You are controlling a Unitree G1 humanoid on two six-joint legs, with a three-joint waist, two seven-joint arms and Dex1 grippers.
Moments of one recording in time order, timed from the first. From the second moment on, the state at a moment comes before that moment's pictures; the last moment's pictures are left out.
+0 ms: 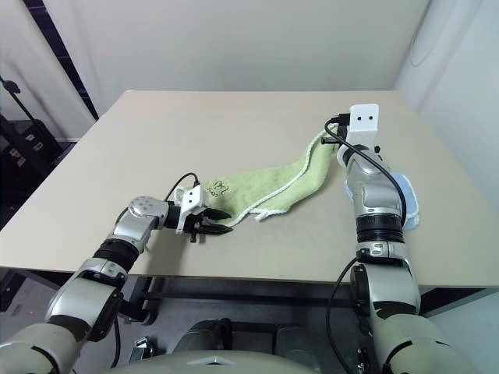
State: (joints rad) left arm -0.64 0.37 -0.22 0.84 -0.06 -0.12 -1.33; right arm -0.74 -0.36 -0.20 0.47 0.14 0.37 0.12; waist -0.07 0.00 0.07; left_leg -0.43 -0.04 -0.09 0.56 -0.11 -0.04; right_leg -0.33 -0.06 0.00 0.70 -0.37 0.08
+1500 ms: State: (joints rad) left arm -1.35 0.46 0.36 1.34 -0.28 -0.03 -0.61; right arm -1.17 -0.49 -0.17 1.00 0.05 0.04 0.18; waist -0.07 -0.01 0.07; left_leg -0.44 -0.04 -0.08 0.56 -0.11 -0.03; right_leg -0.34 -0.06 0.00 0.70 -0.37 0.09
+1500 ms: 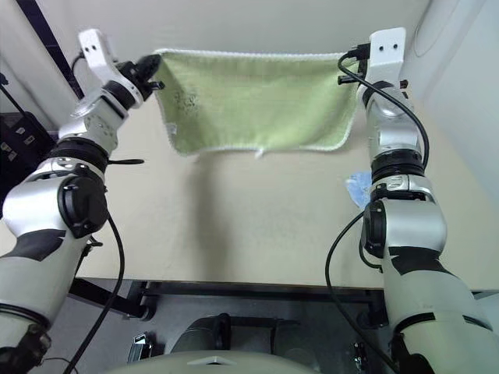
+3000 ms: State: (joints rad) left arm -0.28 0.97 0.10 0.49 -0.47 0.30 -1.61; right arm 0.55 -0.85 -0.52 -0.73 0.62 0.67 0.94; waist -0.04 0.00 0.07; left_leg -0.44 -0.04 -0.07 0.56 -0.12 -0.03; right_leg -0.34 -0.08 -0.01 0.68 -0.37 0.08
